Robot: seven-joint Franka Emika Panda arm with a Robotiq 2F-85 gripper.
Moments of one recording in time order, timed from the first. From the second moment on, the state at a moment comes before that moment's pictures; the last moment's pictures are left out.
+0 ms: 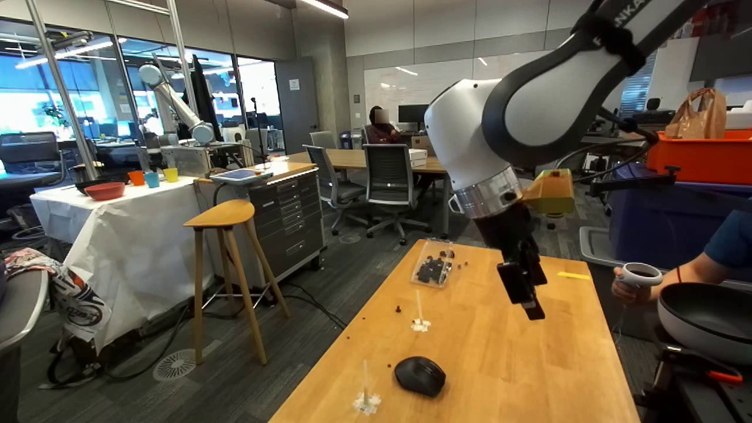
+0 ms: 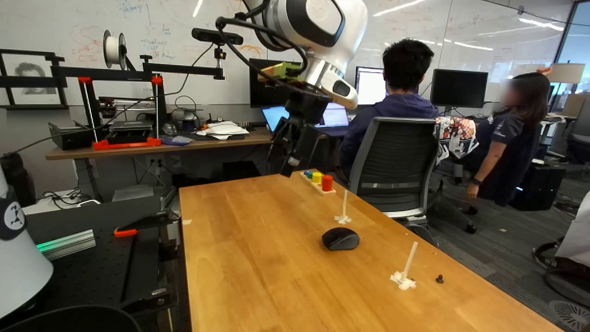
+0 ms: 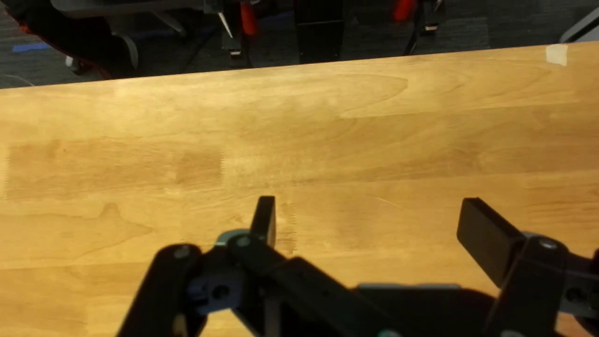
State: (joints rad) arm 0.06 0.24 0.02 -2.14 -0.04 1.91 0.14
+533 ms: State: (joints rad) arm 0.06 0.28 0.00 -2.16 -0.15 2.11 0.26
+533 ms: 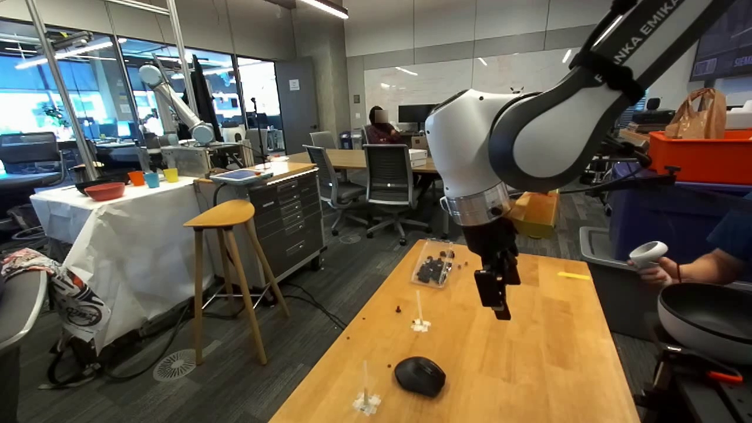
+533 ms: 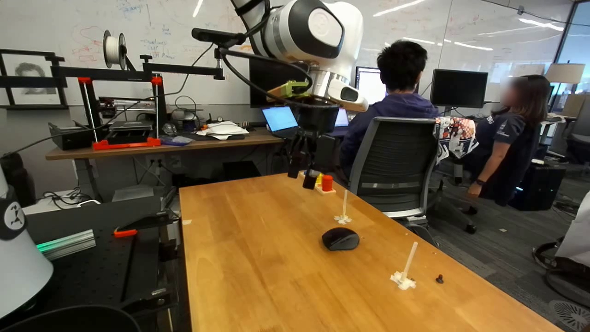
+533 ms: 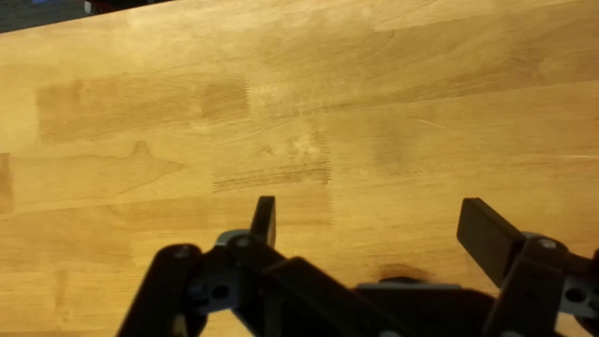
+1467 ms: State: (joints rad) arm 0.14 0.40 -0.10 -2.11 -0.48 2.52 0.58
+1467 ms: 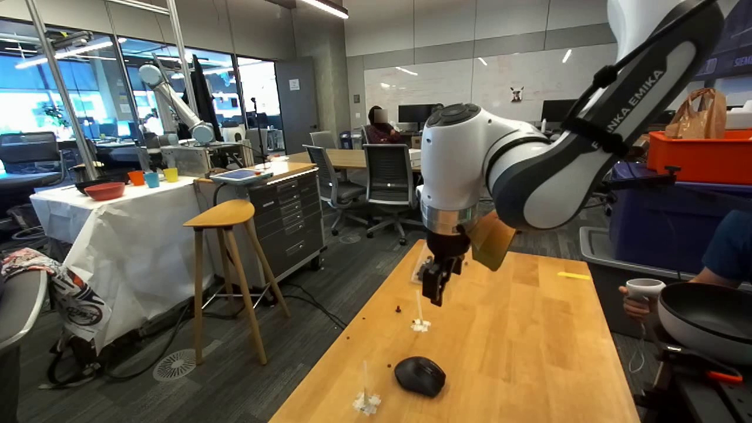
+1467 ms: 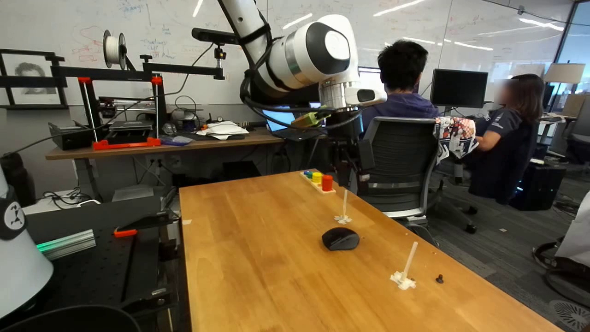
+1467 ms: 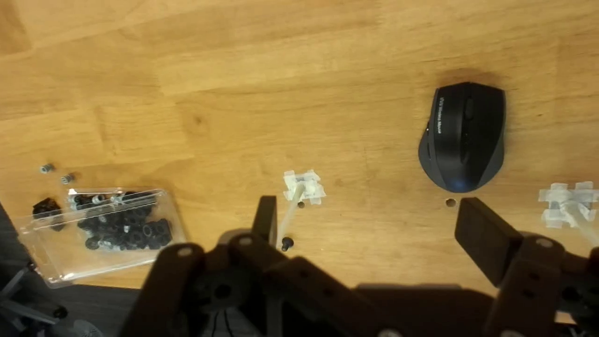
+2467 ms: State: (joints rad) arm 0.21 0.64 -0.11 -1.97 -0.40 2.55 0.60
